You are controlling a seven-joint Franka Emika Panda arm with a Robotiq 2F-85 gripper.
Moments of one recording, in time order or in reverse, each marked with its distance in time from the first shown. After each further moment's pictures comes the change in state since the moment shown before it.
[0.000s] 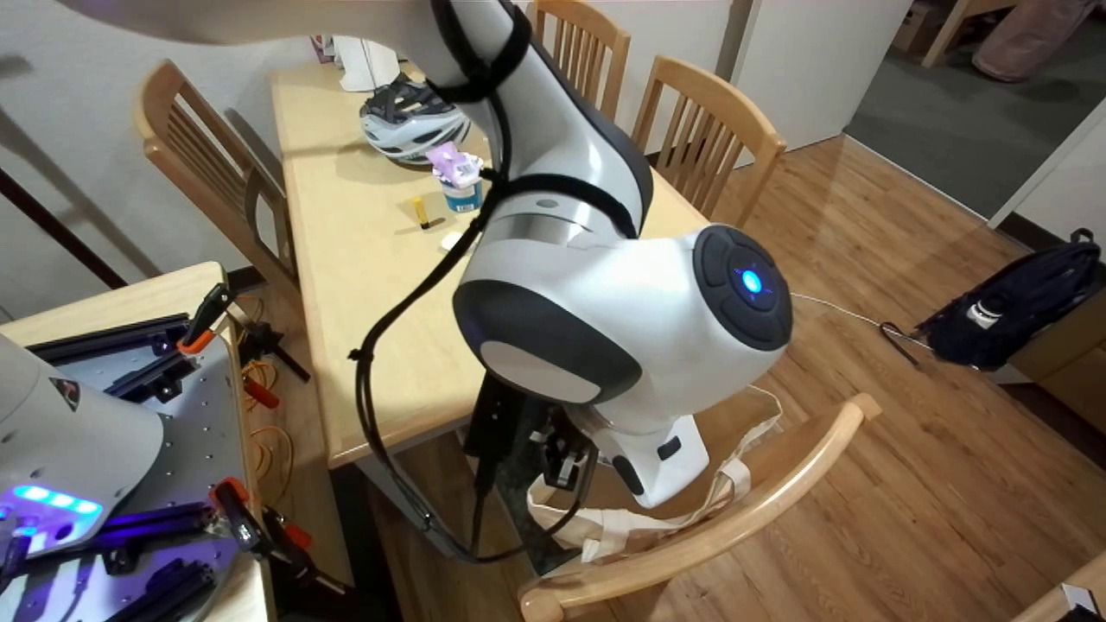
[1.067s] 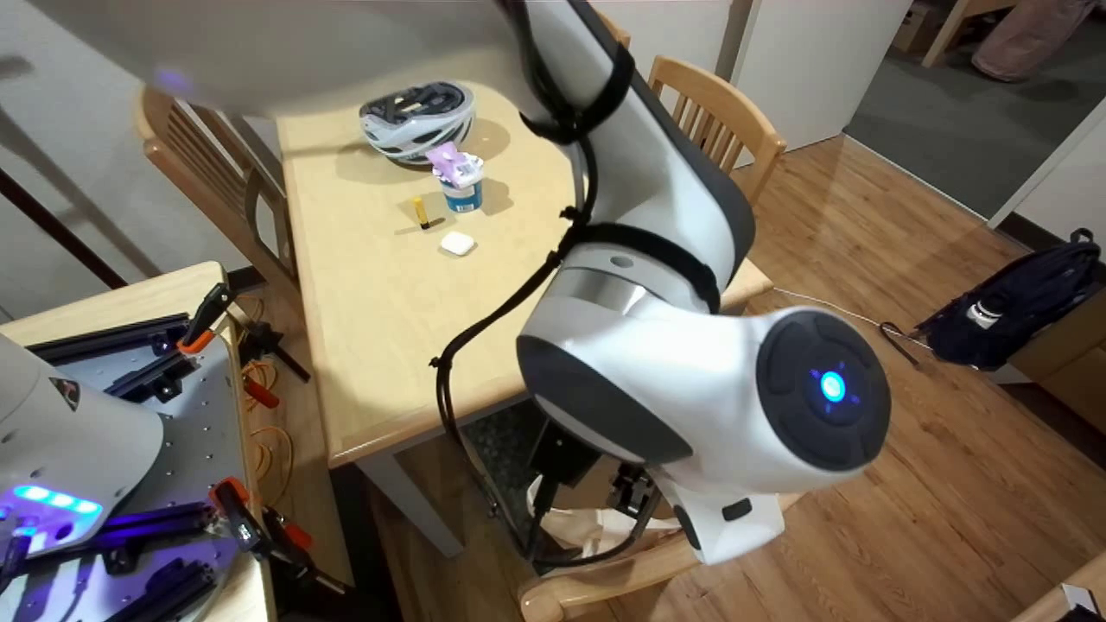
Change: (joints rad) arm -0.040 0.115 -0.018 0.169 0.254 0.084 -0.009
